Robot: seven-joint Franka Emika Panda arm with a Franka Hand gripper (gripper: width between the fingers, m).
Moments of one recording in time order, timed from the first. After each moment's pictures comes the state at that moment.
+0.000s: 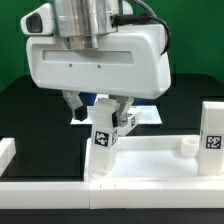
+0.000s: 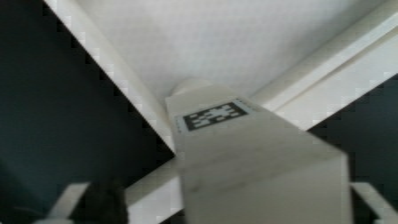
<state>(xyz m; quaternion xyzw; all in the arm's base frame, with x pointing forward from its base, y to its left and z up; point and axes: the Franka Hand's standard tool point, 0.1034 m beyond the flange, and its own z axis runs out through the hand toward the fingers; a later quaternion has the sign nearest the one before) 0.637 -0.050 0.109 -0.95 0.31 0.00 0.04</state>
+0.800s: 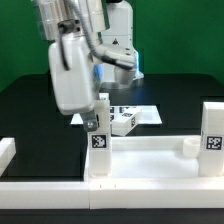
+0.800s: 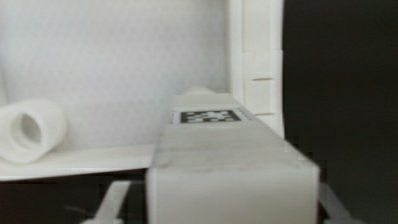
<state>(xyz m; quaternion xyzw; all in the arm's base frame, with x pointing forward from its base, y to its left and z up) 0.636 -0.059 0.106 -0.67 0.74 0.03 0.08</state>
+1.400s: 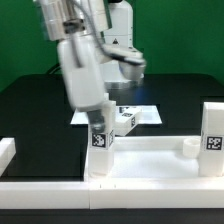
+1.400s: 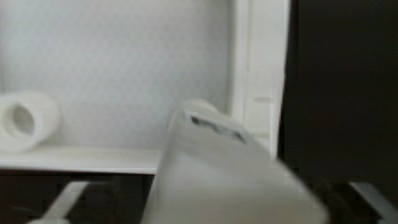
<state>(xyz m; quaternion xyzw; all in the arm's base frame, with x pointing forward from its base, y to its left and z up) 0.636 -0.044 0.106 -0.81 0.57 0.02 0.09</state>
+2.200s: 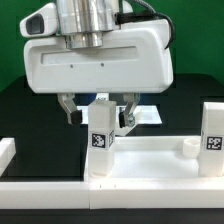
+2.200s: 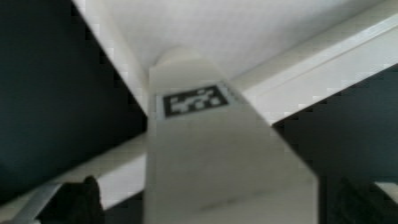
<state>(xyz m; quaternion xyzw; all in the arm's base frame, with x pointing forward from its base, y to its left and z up) 0.641 -0.049 0.108 -0.97 0.25 -0.05 0.05</state>
